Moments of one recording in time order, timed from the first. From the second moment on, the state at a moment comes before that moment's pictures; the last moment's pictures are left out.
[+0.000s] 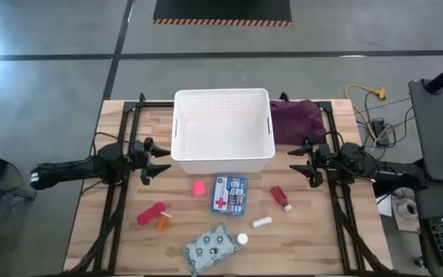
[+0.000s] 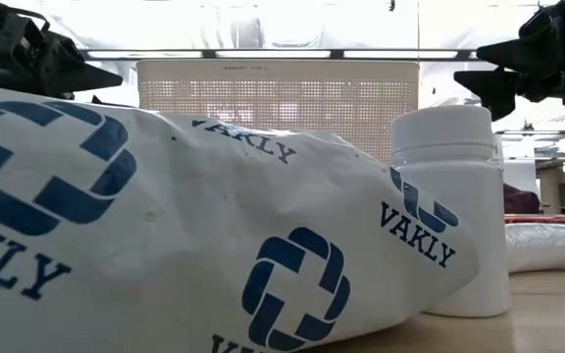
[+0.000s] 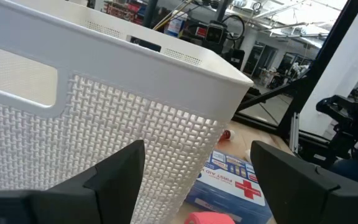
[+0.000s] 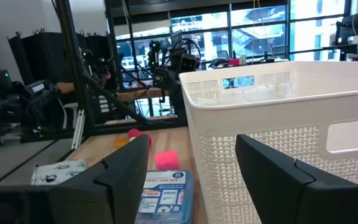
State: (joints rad) left arm 0.14 0.09 0.01 0.02 0.05 -0.31; right arm -0.14 0.02 0.01 0.13 -0.16 0.16
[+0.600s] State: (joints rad) left arm 0.14 0.09 0.01 0.02 0.05 -0.31; right arm -0.14 0.02 0.01 0.14 -0.15 0.16
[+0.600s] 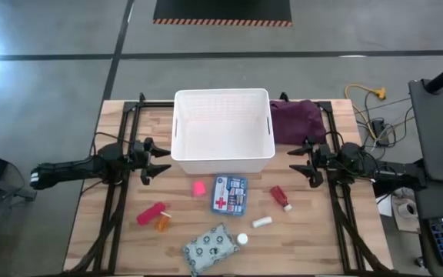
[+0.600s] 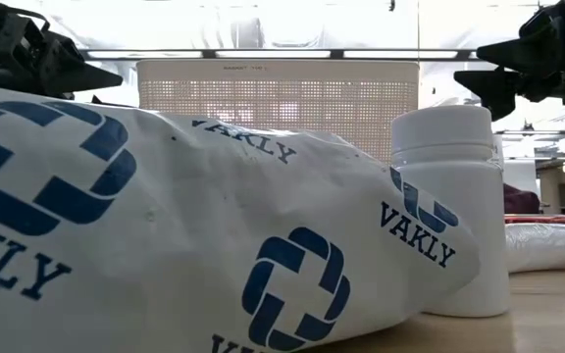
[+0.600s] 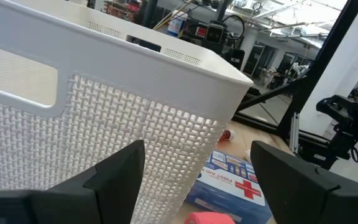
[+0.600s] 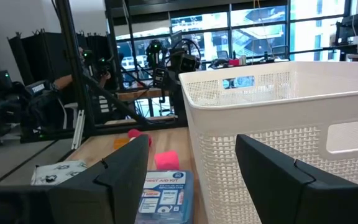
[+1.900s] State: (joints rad) left arm 0.14 0.08 0.04 0.13 0.26 -0.99; right arm 0.13 0.73 0.64 -0.66 -0.27 1.36
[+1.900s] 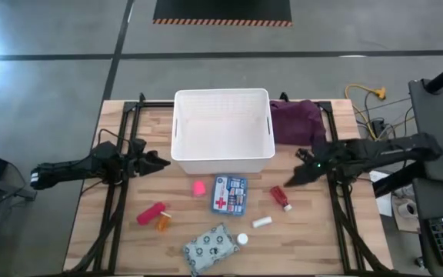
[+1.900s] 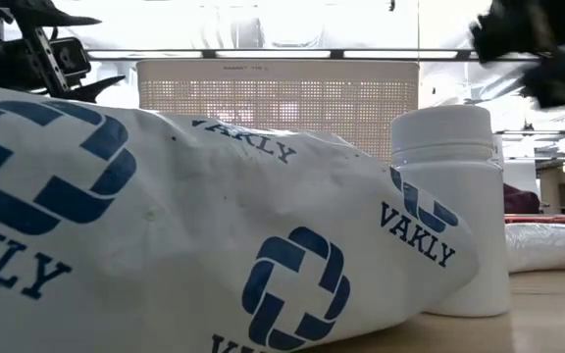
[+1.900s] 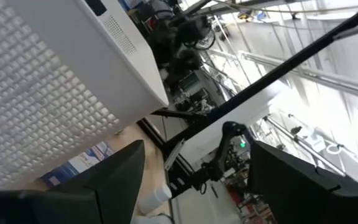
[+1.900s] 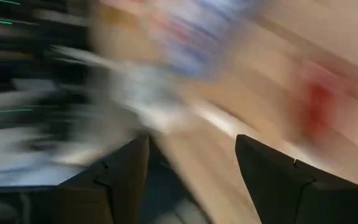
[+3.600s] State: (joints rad) left arm 0.14 0.08 0.04 0.08 0.26 -0.98; right arm 0.33 1.67 0.85 -0.74 0.03 1.24
